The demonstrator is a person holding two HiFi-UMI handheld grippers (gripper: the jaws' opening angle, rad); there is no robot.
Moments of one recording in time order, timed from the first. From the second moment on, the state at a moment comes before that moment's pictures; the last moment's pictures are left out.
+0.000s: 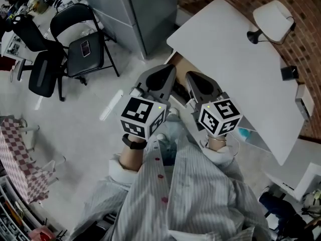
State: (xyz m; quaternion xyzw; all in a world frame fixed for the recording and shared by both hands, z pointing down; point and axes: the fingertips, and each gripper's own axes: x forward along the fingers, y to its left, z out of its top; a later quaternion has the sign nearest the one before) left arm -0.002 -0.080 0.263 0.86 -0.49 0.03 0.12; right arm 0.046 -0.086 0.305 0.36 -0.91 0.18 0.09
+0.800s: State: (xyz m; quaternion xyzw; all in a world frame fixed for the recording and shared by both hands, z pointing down) left arm -0.023 -0.176 0.290 0.83 -0.53 0.04 0.16; right arm 0.024 -0.185 0.318 0.32 -0.92 0.18 0.13
